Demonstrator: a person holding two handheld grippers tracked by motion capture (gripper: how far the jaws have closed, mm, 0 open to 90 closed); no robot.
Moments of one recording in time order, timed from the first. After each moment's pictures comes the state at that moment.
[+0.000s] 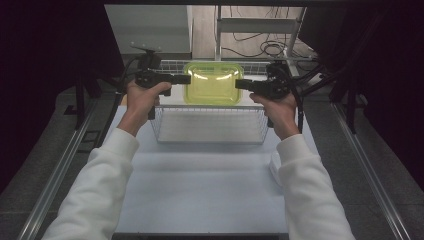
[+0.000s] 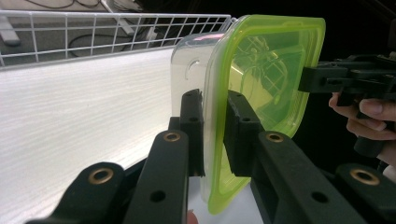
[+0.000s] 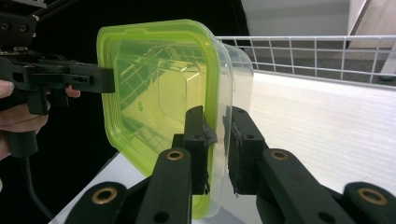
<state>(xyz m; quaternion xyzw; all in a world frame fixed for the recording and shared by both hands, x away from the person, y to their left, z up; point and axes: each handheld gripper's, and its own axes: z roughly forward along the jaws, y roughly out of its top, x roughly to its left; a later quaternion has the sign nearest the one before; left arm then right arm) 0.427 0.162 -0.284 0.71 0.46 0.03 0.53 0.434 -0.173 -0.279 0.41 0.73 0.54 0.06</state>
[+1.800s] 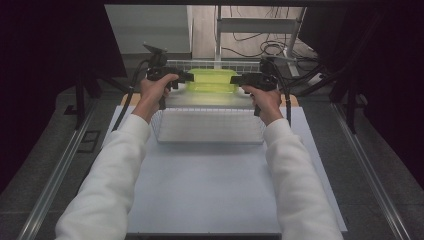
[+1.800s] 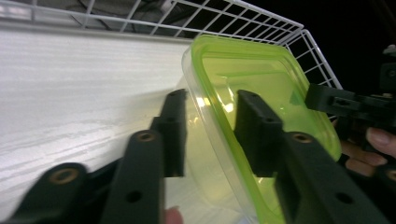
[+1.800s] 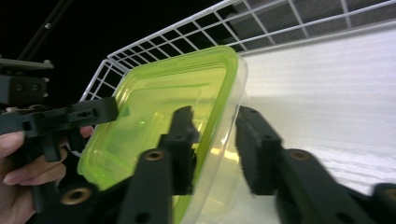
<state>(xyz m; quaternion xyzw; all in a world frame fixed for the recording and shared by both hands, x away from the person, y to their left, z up) 0.506 0.165 -0.332 0.66 0.55 -0.05 0.50 0.513 -0.166 -0.325 0.56 0.66 0.51 -0.04</state>
